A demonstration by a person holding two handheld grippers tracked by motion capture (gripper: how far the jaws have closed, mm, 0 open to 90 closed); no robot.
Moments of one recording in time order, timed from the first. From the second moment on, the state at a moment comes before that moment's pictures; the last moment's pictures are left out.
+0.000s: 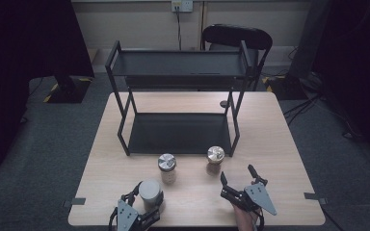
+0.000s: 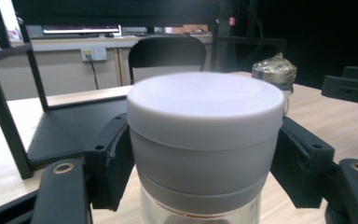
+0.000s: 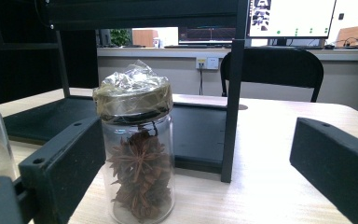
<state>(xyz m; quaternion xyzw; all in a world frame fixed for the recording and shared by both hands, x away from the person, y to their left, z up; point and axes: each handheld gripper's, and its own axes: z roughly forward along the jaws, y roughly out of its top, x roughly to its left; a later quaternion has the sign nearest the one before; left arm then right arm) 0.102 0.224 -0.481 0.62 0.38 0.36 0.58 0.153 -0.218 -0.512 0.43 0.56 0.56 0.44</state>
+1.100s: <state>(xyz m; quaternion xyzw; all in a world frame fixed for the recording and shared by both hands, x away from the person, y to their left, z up) 0.103 0.226 -0.484 0.63 0.37 0.36 0.59 0.153 -0.217 -0.513 0.43 0.56 0.56 0.44</state>
